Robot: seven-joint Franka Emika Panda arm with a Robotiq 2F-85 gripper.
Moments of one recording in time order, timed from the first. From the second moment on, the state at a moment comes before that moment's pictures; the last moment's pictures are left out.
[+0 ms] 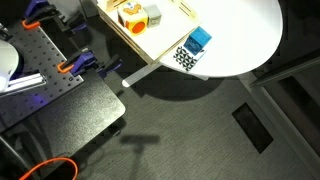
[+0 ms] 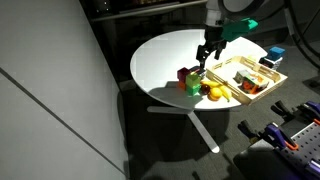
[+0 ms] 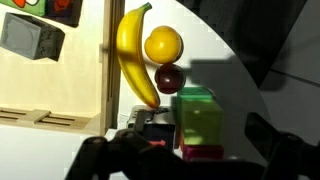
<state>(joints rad) 0.18 0.15 0.14 -2.24 -0.05 2.36 0.19</state>
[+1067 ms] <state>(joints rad) 0.22 0.35 0.12 -2.14 -0.05 2.52 0.25</state>
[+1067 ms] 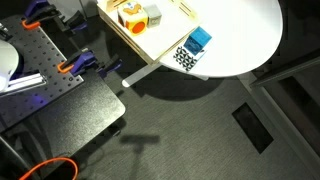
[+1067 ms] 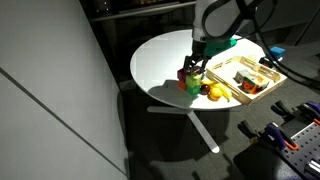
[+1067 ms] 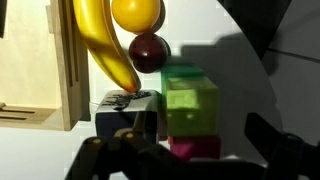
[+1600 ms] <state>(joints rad) 0.23 0.39 0.10 -2.13 -0.05 2.53 0.25</state>
